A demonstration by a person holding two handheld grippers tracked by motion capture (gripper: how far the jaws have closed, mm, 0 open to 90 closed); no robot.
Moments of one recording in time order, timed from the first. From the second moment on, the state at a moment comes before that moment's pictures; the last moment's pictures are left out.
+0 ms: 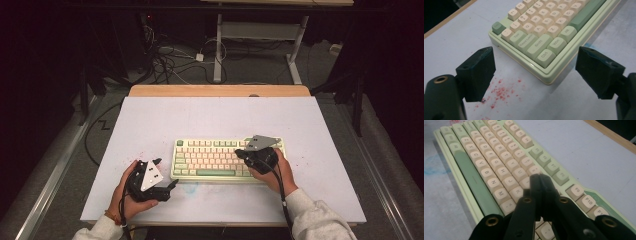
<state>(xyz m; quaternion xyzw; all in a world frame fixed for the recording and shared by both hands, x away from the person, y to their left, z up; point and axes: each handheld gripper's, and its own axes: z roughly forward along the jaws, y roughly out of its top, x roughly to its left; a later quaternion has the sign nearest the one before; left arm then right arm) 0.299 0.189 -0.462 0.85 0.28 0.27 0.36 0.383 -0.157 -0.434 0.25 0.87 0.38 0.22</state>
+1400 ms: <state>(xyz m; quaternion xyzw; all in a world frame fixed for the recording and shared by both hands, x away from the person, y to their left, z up) 0.298 0.189 -0.464 0.86 0.27 0.27 0.34 0.390 -0.146 -0.432 0.26 0.87 0.36 0.22</state>
